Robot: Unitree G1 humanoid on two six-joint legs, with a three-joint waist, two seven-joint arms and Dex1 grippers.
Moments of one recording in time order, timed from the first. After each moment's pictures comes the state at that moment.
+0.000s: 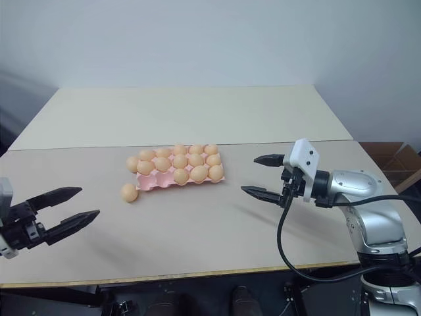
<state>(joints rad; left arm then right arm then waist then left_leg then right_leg) 0.31 0.85 0.79 -0.58 -0.91 0.72 -0.89 -0.41 -0.75 -0.12 -0.27 0.45 0.44 1.06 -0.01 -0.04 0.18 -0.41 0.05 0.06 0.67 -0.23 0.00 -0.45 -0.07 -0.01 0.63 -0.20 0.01</state>
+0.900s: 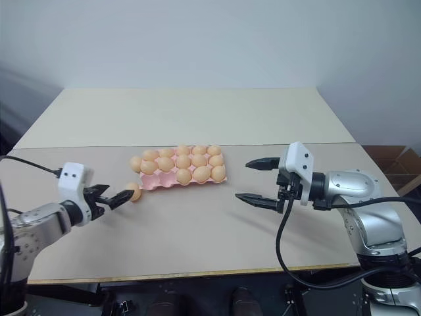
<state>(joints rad) -0.21 0.68 0.27 -0.34 -0.67 1.03 -0.26 -0.41 -0.77 -0.09 -0.32 0.50 0.44 1.14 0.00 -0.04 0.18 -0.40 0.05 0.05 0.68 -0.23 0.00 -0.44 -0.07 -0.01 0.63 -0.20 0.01</state>
